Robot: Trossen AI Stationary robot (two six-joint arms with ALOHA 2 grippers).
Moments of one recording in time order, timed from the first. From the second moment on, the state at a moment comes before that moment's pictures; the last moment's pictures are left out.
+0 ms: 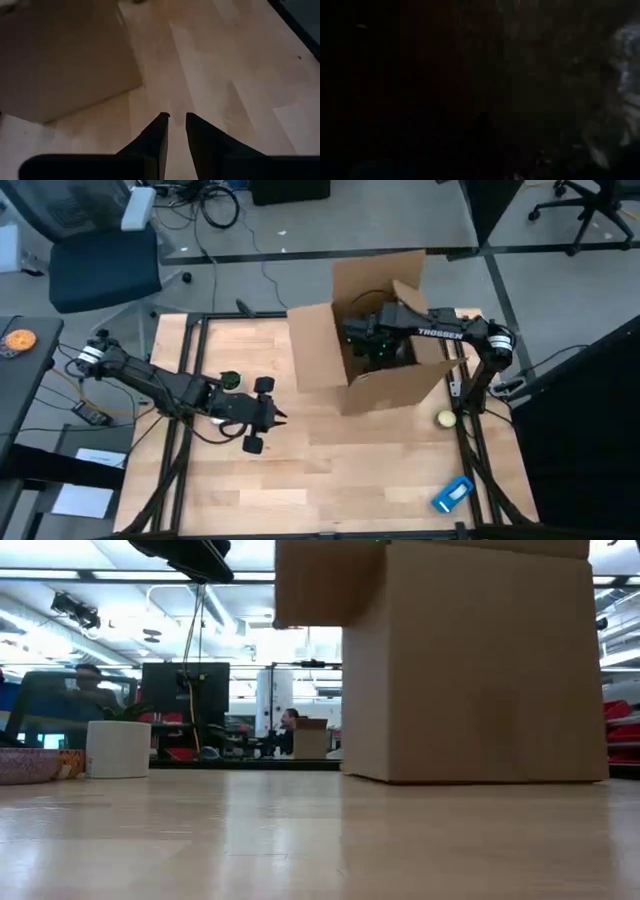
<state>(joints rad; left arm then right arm) -0.35 1.19 0.94 -0.42 -0.26 0.03 -0.23 1.74 1.68 -1.49 0.15 0.09</state>
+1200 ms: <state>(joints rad) -0.35 1.28 0.94 -0.39 -0.29 0.08 -0.25 1.76 1.55 -1.35 0.17 -0.15</state>
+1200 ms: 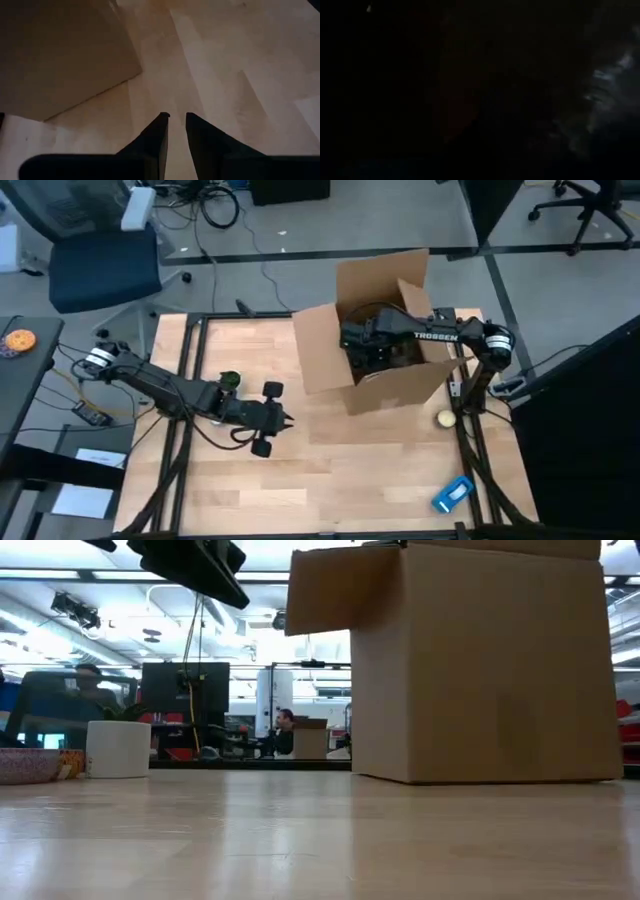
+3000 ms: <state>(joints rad) -0.54 1.24 1.21 -0.88 -0.36 -0.21 0.14 1.76 2.35 -1.27 0.69 -0.02</state>
